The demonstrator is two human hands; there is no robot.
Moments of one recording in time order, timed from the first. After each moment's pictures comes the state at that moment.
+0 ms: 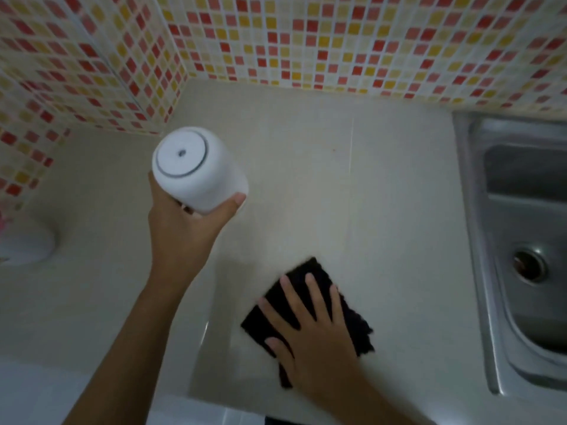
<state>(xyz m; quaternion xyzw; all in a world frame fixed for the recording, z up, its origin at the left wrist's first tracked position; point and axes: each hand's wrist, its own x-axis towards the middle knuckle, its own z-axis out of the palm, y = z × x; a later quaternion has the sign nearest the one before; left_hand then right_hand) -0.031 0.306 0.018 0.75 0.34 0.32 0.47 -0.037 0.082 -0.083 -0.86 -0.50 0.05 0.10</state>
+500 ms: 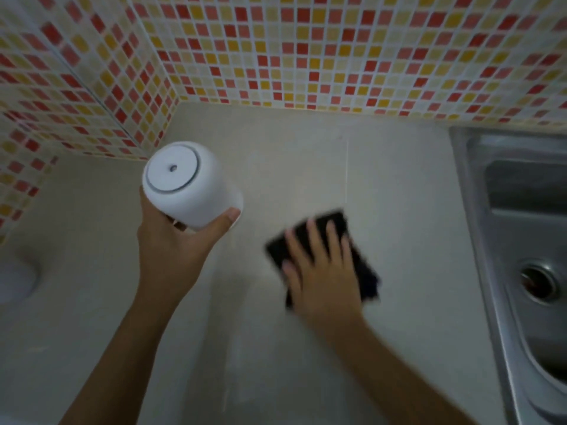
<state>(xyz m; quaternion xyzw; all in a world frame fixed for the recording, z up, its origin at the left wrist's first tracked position) -0.008 0.322 0.016 0.76 0.31 0.32 0.47 0.072 0.142 -0.095 -0.92 -0.37 0.03 0.14</state>
